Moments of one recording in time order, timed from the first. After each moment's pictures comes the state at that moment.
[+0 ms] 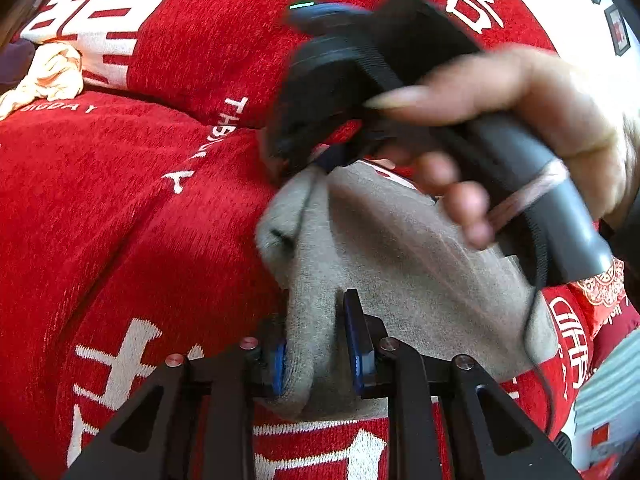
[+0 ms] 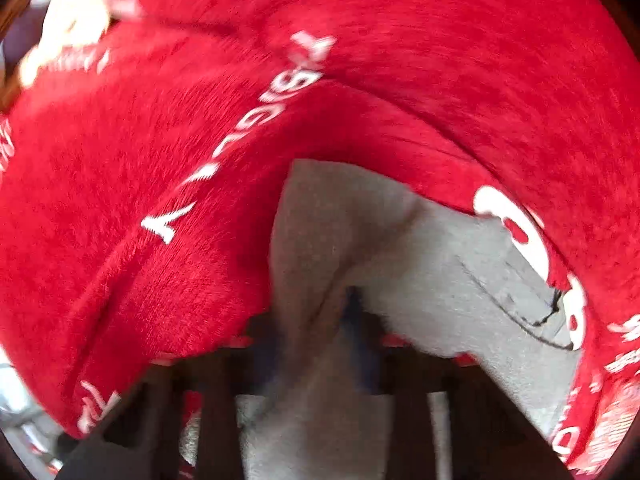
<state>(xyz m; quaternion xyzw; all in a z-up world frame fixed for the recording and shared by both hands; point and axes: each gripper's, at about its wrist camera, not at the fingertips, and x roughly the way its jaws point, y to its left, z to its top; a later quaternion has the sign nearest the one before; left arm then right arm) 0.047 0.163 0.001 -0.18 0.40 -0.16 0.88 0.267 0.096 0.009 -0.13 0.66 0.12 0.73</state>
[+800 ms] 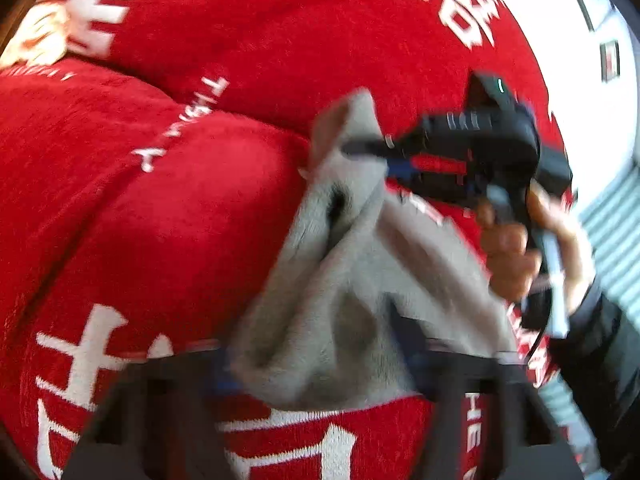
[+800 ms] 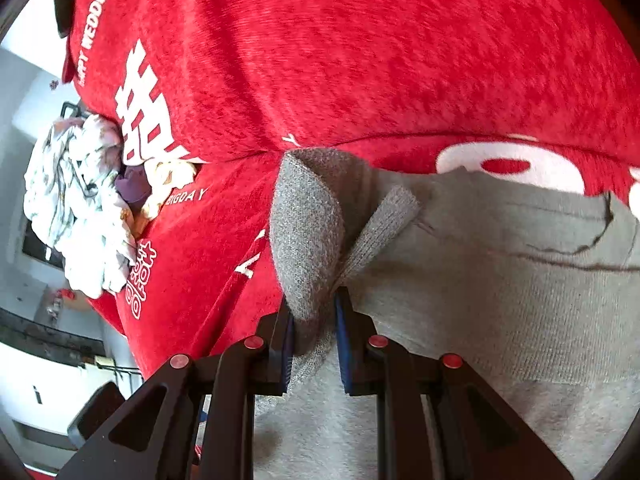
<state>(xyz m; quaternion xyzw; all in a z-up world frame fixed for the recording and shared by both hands) 0.051 0.161 -0.007 -0.22 0.42 -0.22 0.85 0.237 -0.043 0.037 0.17 0.56 0.25 0.77</state>
